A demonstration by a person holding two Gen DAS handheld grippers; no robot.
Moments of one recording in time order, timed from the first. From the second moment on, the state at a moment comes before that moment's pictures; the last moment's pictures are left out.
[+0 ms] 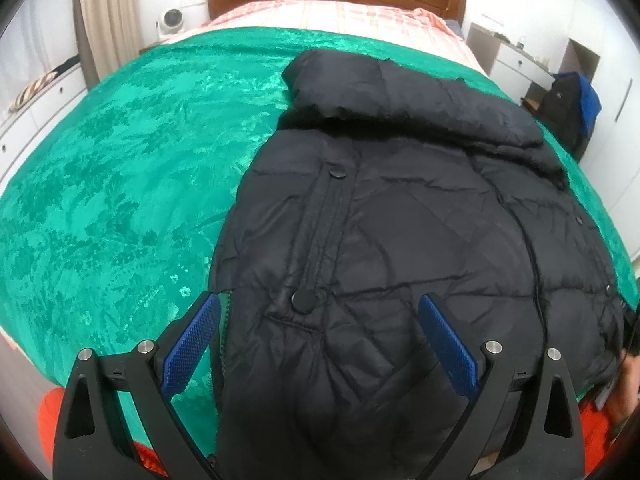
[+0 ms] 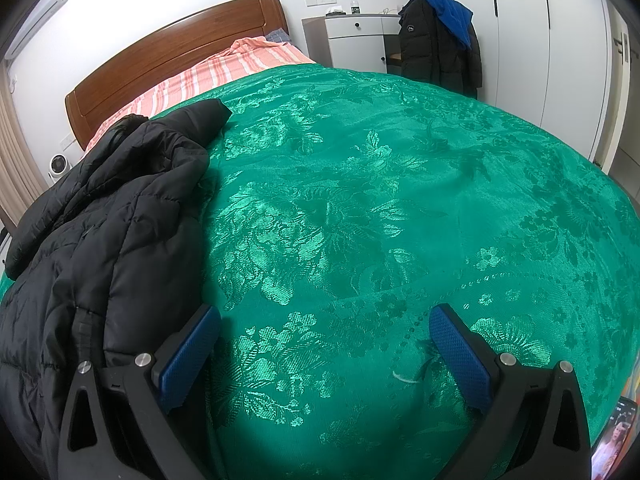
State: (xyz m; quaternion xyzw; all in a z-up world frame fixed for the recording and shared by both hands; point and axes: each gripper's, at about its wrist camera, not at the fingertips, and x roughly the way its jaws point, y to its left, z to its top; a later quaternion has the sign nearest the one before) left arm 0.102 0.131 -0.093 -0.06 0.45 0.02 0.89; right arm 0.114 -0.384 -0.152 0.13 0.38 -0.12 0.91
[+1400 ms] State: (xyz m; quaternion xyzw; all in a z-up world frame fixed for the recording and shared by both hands) left arm 0.100 0.131 -0.096 -0.06 0.45 0.04 0.89; right arm 0.114 -0.384 -0.152 0.13 0.38 -0.12 0.91
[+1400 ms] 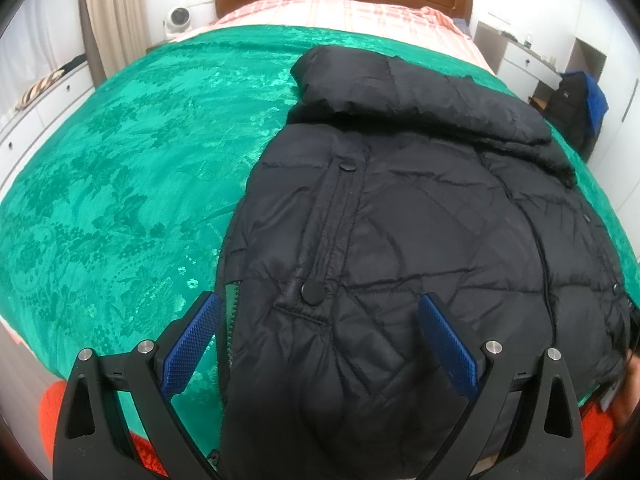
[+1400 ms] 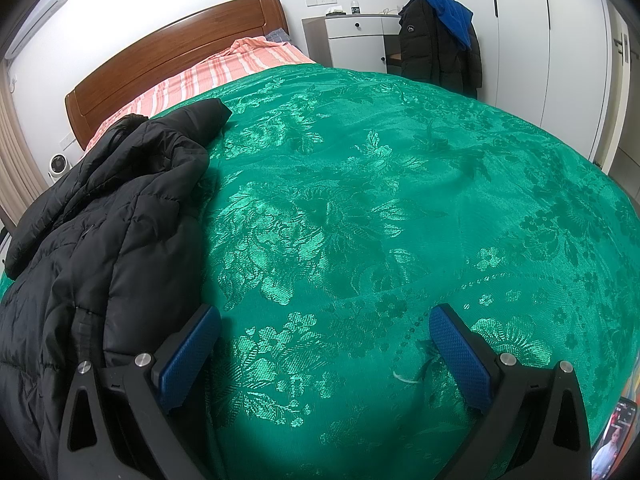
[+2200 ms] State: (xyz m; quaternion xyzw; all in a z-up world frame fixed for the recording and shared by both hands) left arm 0.100 0.132 -0.098 -0.06 0.45 0.04 0.89; right arm 0.114 -0.384 -0.152 0.13 0.38 -0.12 0.91
